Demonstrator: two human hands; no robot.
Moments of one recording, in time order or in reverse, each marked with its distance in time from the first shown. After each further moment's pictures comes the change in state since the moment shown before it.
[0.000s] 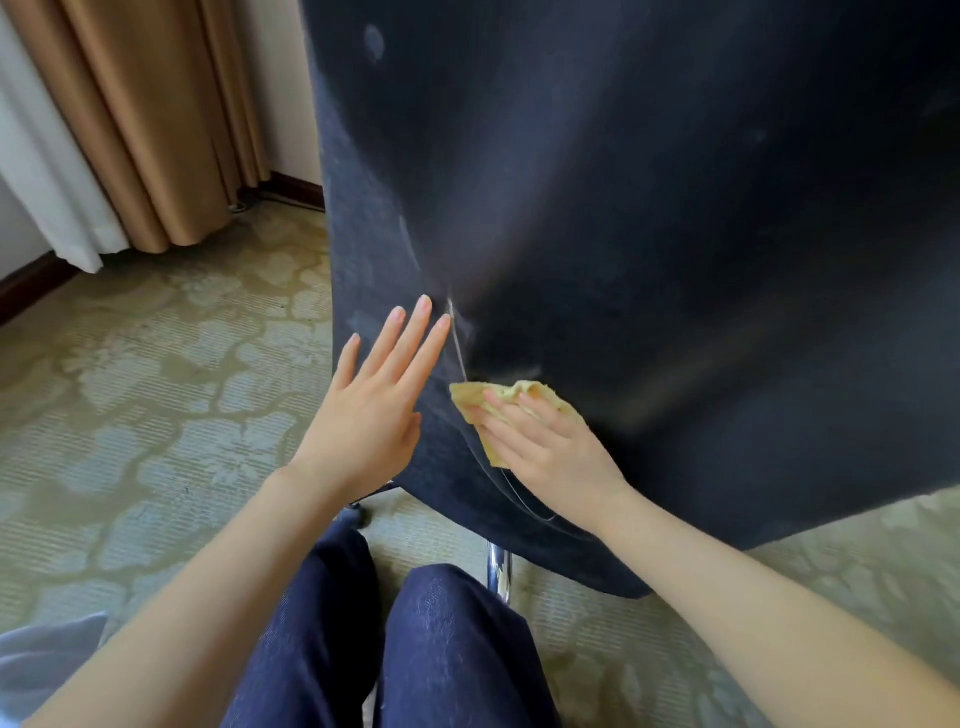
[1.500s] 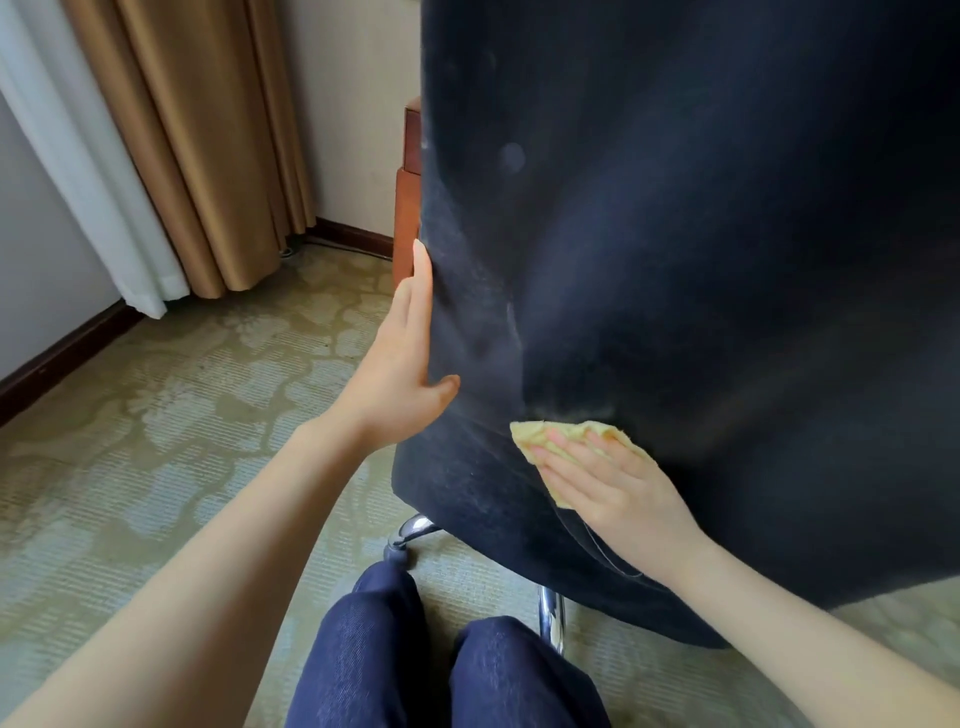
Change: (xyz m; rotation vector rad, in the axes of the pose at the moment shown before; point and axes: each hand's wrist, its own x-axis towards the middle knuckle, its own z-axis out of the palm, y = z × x) left_hand 0.049 -0.059 -0.049 -0.512 0.128 -0.029; right_hand 0.022 -0.002 -0.001 0.102 0.064 0.088
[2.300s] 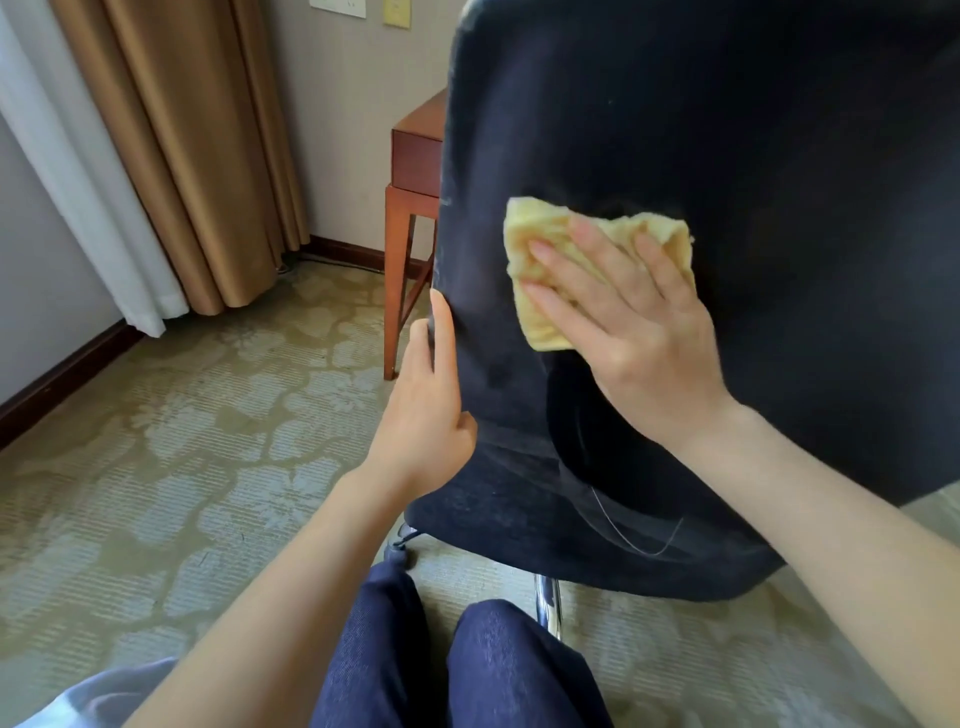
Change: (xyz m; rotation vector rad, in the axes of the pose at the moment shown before) left_hand -0.041 0.049 0.028 0.053 0.061 -0.016; right_hand 0.097 0.063 -0.098 -0.227 0.434 0.030
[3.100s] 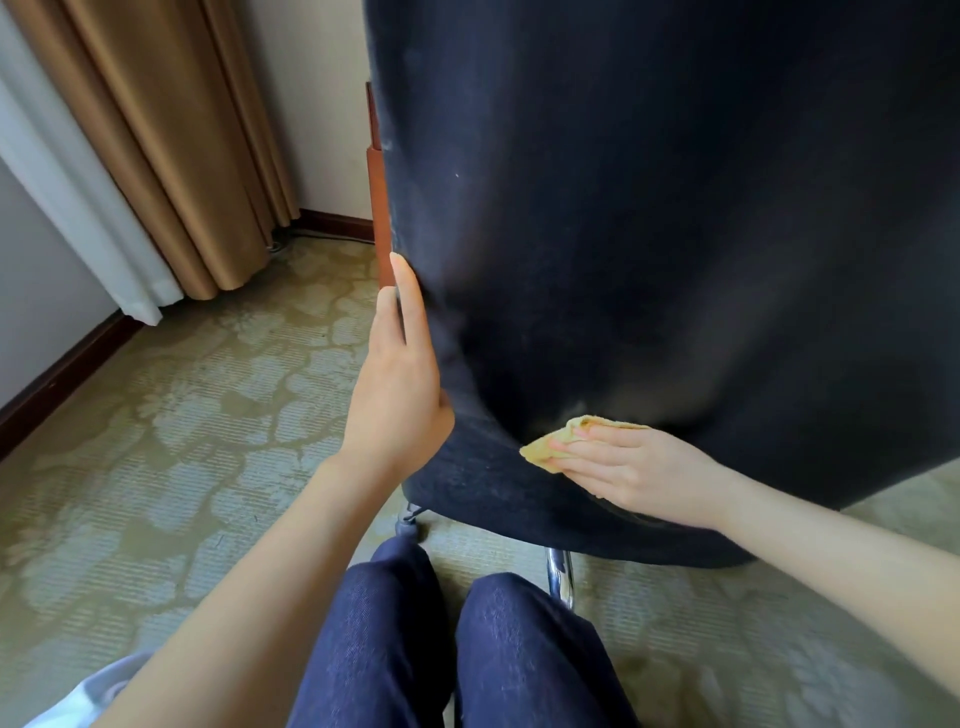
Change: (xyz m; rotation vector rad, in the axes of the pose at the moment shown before) left_hand 0.006 -0.005 0.012 0.184 0.101 -0.047; right_hand -0.159 -0.039 0.010 0.318 -0.597 -0.435
